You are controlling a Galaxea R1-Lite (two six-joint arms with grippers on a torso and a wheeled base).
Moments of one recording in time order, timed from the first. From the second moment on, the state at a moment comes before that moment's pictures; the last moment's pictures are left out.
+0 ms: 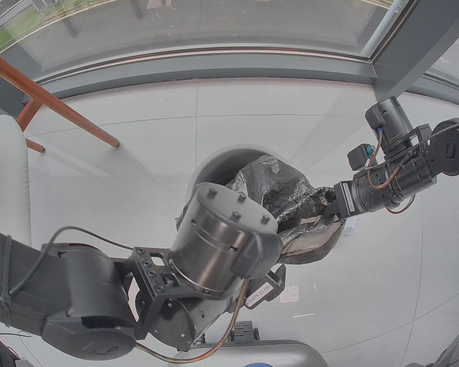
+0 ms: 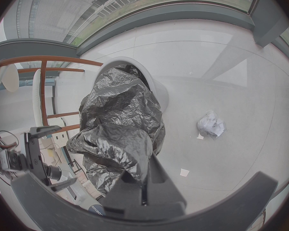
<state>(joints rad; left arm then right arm) -1.03 1.77 -0.99 -0.24 0.48 0.19 0.47 1.79 -1.39 0.49 0.15 0.17</state>
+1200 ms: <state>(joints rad) -0.94 1.87 -1.15 -0.24 0.46 0.11 0.47 1.80 -1.31 0.40 0.15 0.17</state>
